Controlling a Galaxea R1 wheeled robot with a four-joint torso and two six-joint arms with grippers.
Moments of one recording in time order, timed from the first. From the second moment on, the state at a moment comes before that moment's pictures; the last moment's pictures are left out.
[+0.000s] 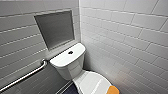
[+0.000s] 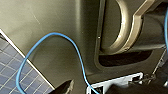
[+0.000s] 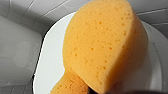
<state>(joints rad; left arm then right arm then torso) 1.65 2.99 -2.55 0.07 -0.05 0.00 -0.90 2.61 -2.16 -0.27 0.36 0.82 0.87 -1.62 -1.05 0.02</state>
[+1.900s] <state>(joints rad) 1.24 2.35 -1.61 0.01 -0.01 -0.01 -1.49 2.17 -1.65 0.11 0.34 0.18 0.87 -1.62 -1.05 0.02</state>
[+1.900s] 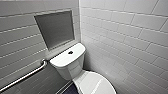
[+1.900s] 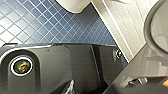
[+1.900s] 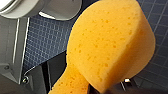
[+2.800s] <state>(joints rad) 1.04 2.47 -1.79 -0.09 0.05 -0.01 -1.61 2.34 -1.73 0.04 0.34 0.14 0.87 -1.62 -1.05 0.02</state>
